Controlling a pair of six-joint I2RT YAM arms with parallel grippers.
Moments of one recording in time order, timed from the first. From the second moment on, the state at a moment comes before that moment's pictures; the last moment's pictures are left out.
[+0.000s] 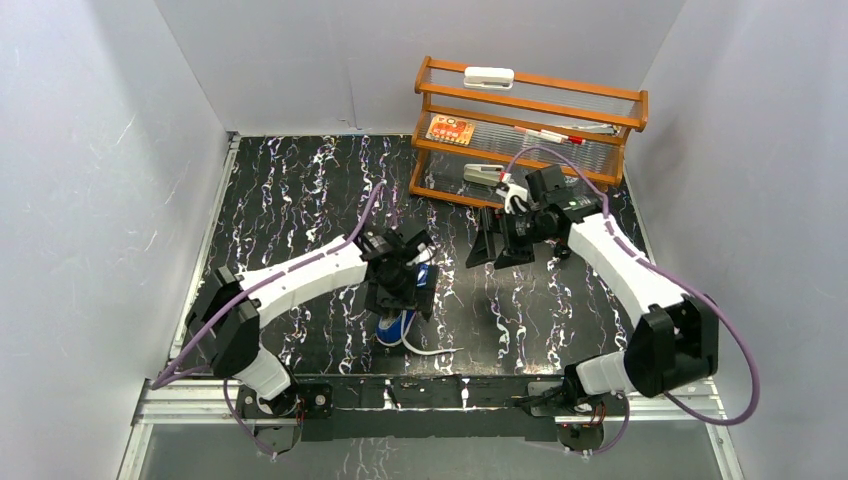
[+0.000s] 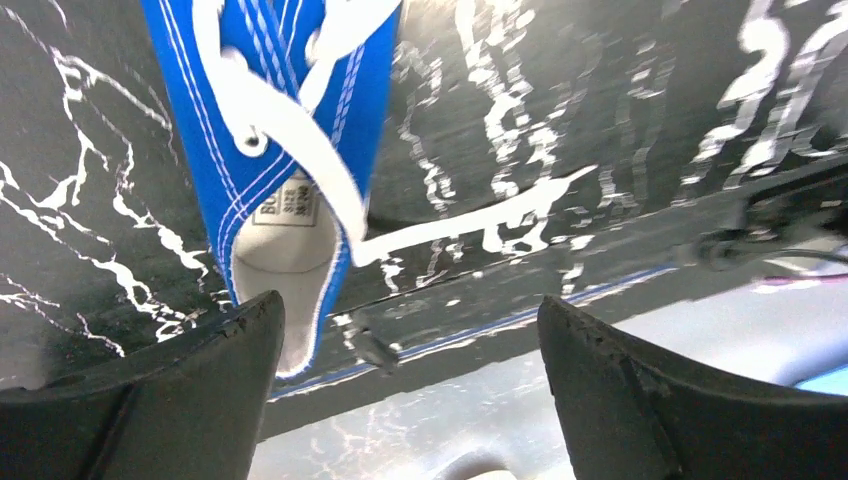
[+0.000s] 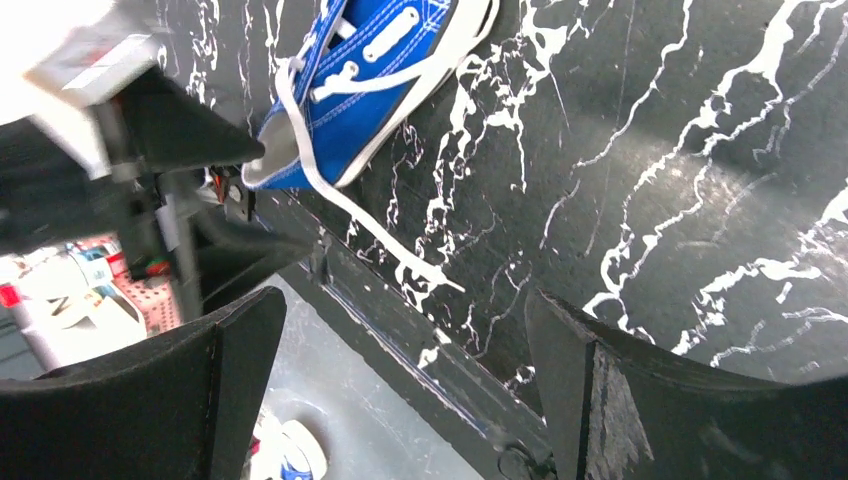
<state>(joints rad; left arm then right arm) -0.90 1.56 1.15 -0.94 0.10 -0.72 0.34 1.35 1.14 -0.86 -0.64 0.24</state>
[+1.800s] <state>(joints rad) -0.39 1.37 1.01 -0.56 0.57 -0.80 0.72 1.74 1.30 -0.38 -0.34 0.51</state>
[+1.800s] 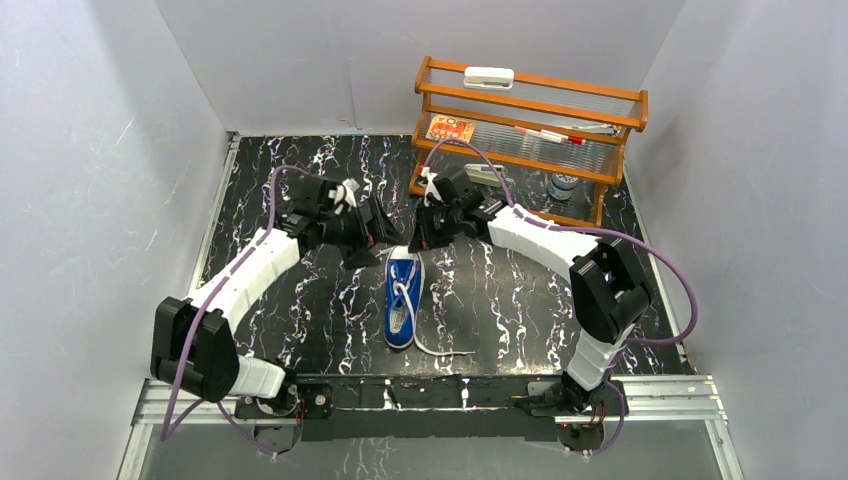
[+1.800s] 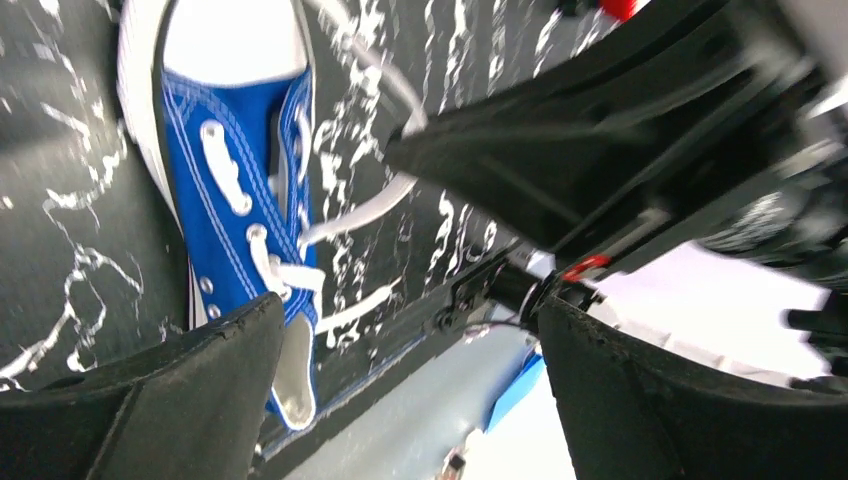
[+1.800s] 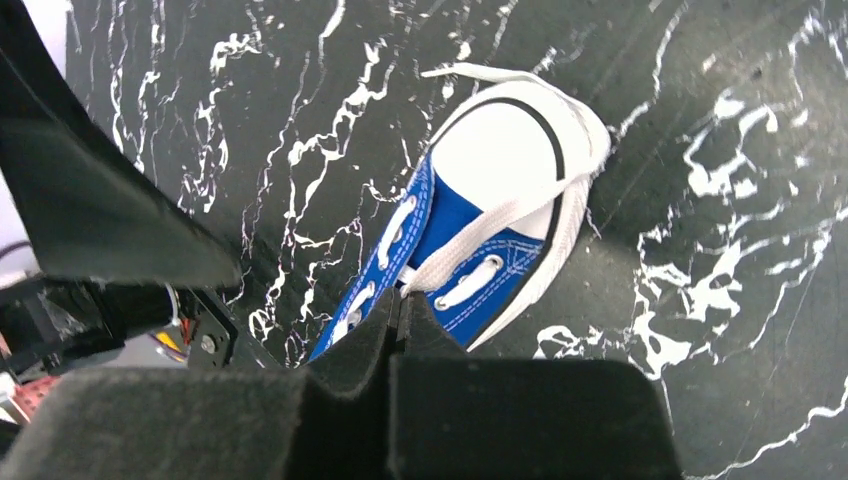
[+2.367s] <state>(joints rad) -0.30 1.71 1.08 -0.31 0.77 -1.08 0.71 1.73 1.26 -0.17 -0.62 0.34</state>
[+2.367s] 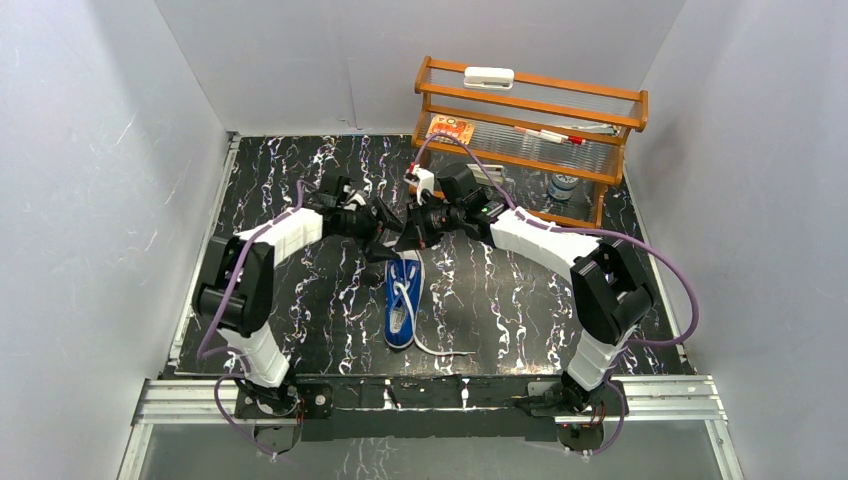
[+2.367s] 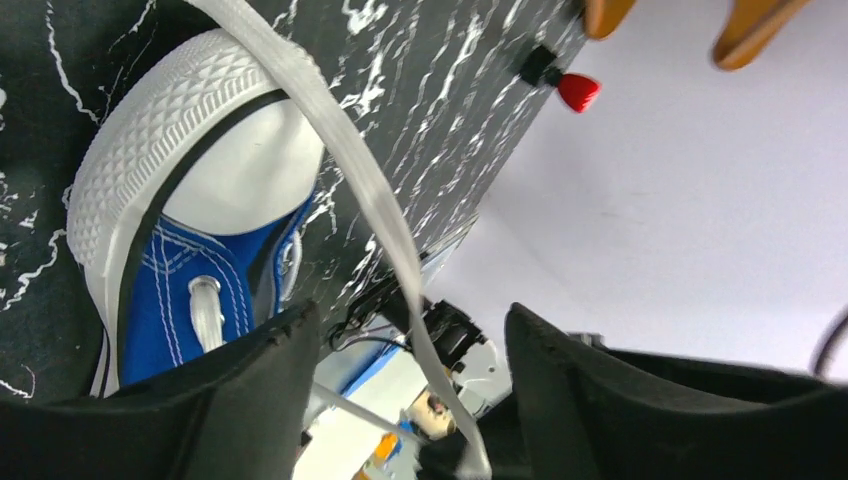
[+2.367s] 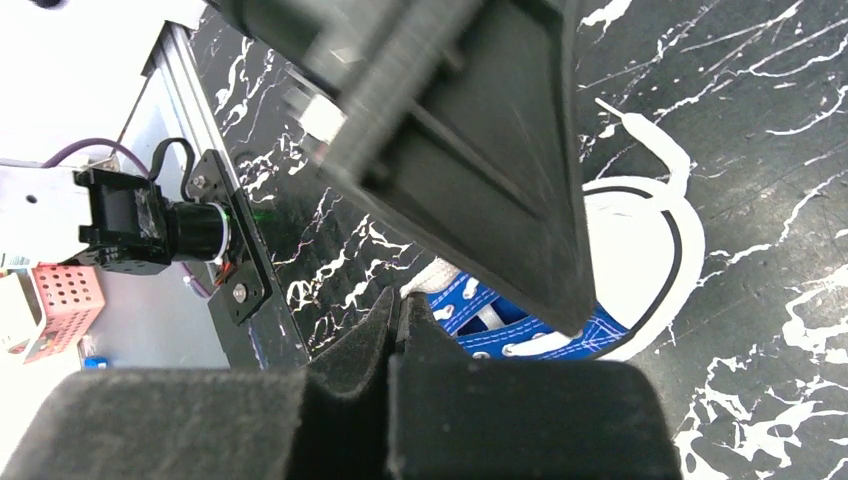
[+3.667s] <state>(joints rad) -0.34 1.54 1.14 -0.81 0.45 -0.82 1.24 1.69 1.03 -0.58 0.00 0.10</state>
